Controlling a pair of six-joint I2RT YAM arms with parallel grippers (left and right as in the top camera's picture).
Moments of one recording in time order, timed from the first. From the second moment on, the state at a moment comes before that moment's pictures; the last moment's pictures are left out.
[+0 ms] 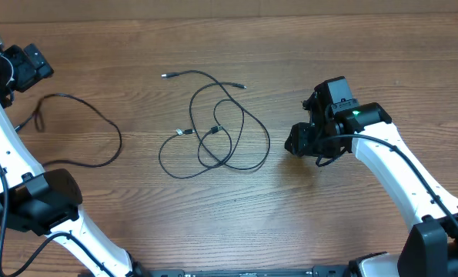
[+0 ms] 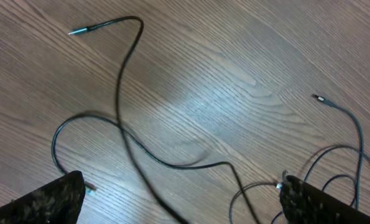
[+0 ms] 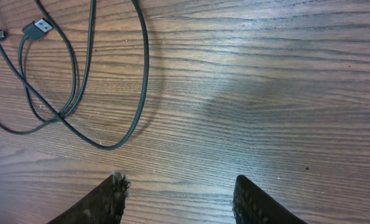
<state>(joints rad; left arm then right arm) 0.47 2.09 2.51 -1.68 0.07 -0.21 0.26 1.56 1.14 -0.90 -0.27 0.31</state>
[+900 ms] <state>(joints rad) 0.47 2.09 2.51 -1.69 0.15 -0.19 0.26 1.57 1.14 -0.90 -0.27 0.31</state>
